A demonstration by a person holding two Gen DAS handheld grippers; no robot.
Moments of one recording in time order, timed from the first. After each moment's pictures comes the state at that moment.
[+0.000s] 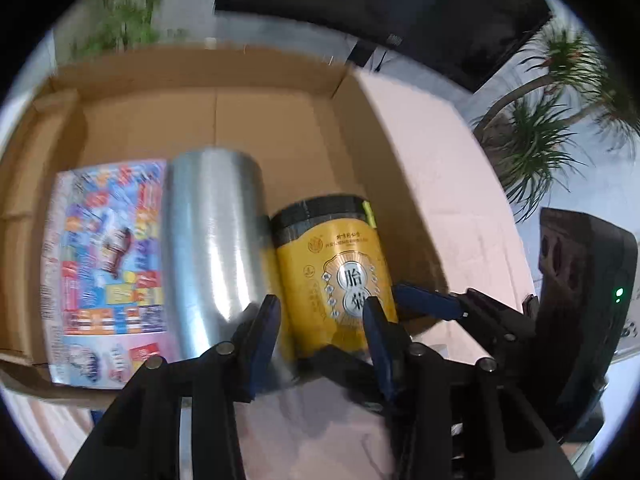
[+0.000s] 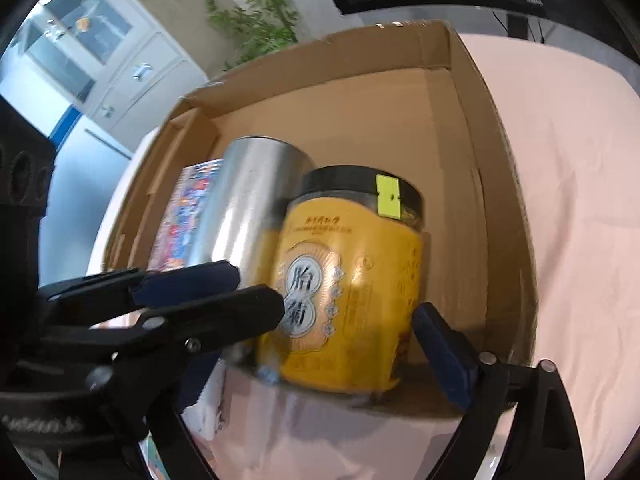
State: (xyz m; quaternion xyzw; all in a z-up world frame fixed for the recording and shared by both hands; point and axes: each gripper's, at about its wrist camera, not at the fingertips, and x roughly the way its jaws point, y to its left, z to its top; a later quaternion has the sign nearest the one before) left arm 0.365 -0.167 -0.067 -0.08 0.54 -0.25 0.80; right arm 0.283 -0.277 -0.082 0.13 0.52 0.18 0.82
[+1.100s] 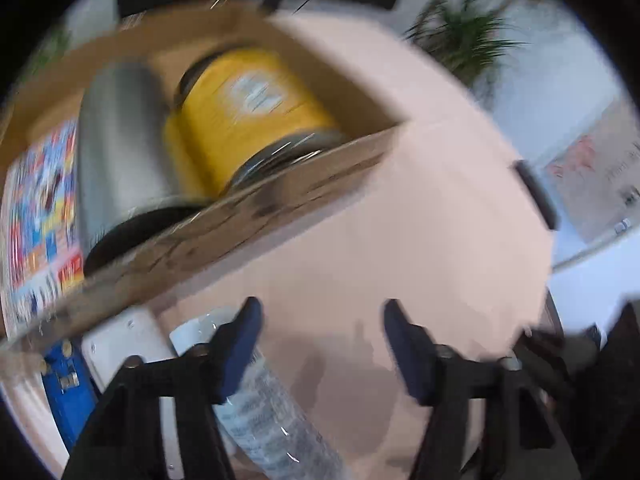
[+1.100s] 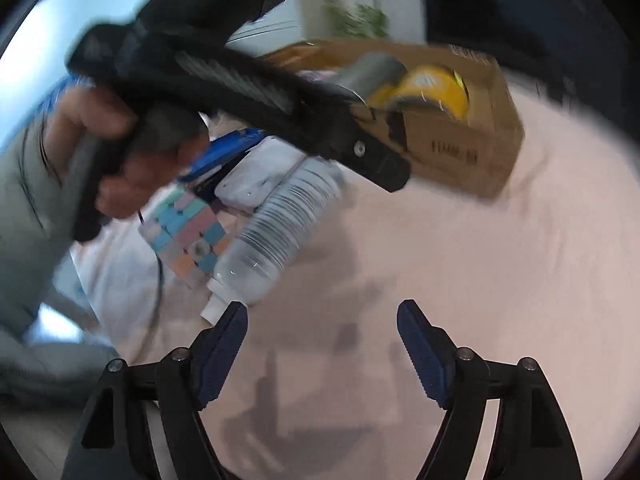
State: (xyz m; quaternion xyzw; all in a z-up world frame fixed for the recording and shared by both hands) left arm 0.283 -0.190 -0.130 0.05 0.57 -0.34 0.75; right arm 0.049 -0.256 -0.104 0.03 0.49 0.24 0.84
